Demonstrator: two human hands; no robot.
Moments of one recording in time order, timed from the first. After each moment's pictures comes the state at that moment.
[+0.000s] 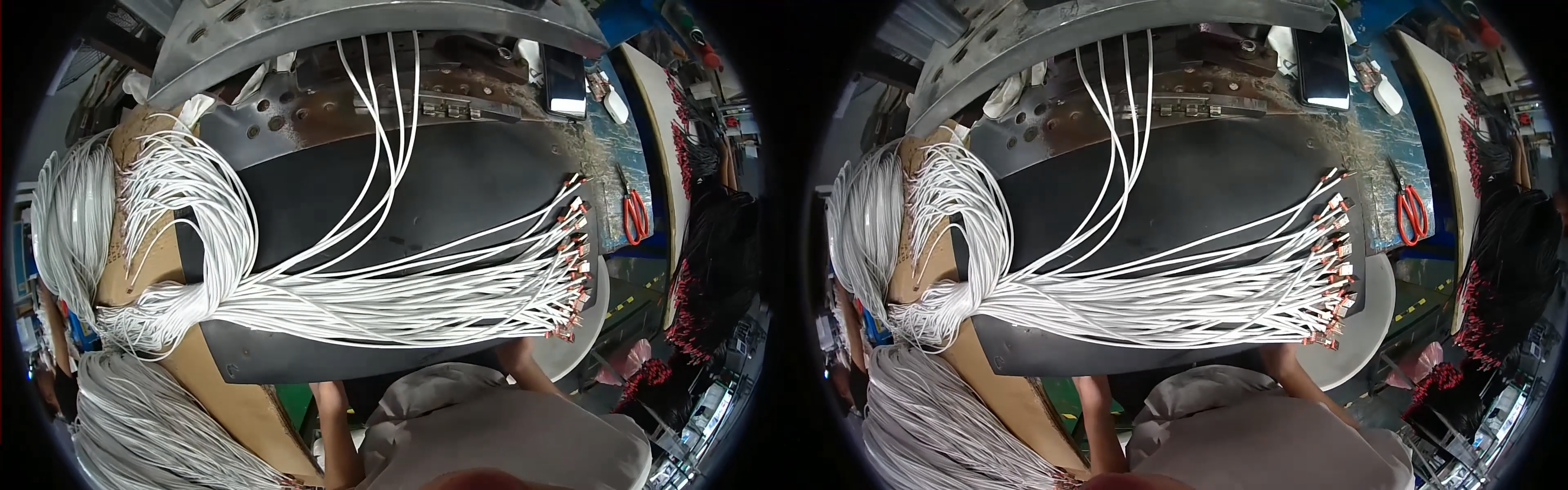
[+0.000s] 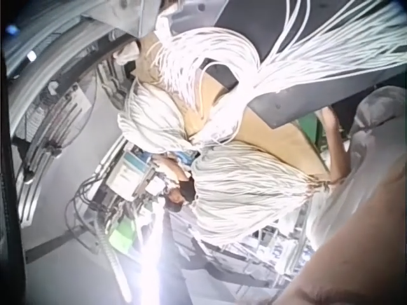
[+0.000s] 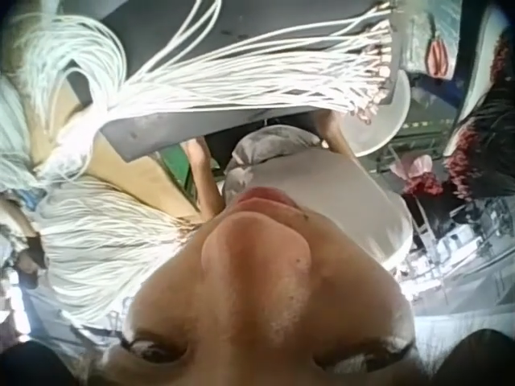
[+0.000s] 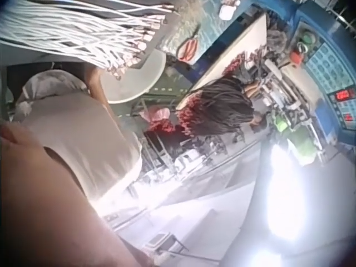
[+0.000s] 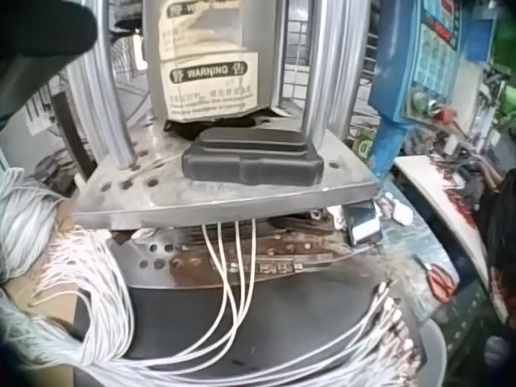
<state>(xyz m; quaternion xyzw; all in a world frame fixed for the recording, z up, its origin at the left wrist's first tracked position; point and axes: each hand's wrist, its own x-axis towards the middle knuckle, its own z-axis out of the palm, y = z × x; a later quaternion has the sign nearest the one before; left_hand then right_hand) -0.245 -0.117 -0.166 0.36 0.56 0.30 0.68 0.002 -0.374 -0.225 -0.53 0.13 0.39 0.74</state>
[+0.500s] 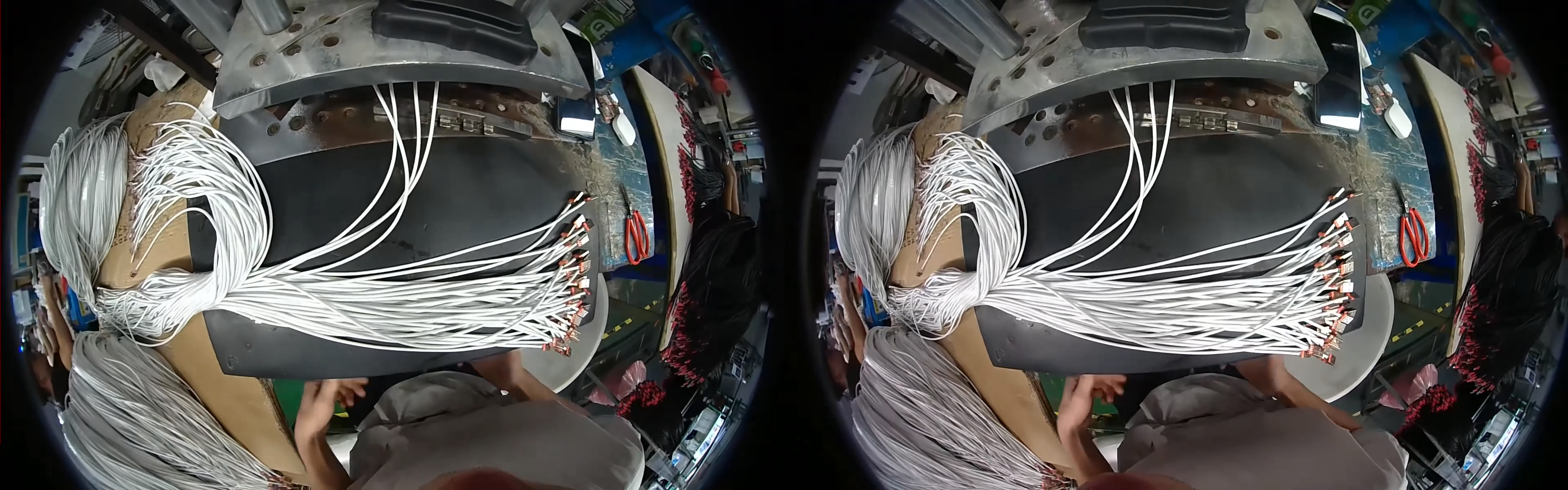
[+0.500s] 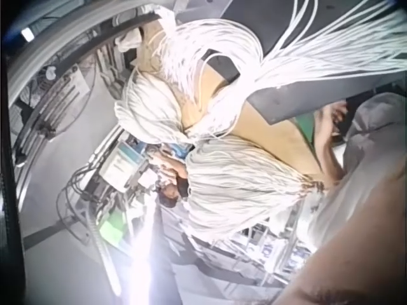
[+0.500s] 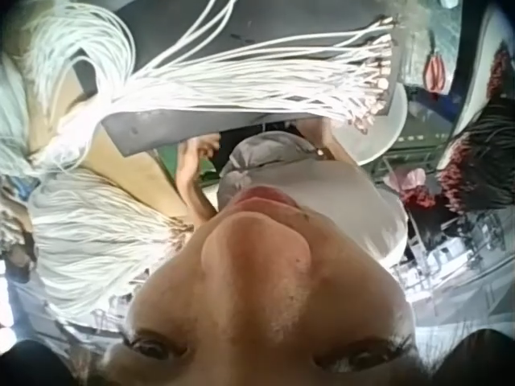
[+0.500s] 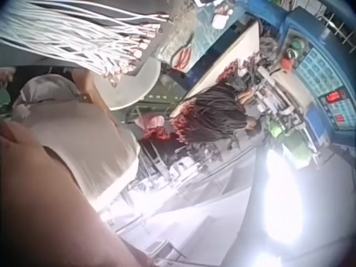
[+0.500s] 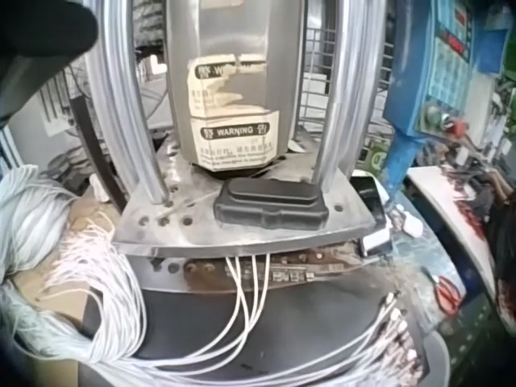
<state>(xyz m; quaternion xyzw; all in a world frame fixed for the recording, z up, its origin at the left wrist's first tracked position) -0.251 -0.086 -0.085 0.47 0.50 -0.01 0.73 0.011 -0.334 -0.185 -0.65 -0.17 0.61 0.41</state>
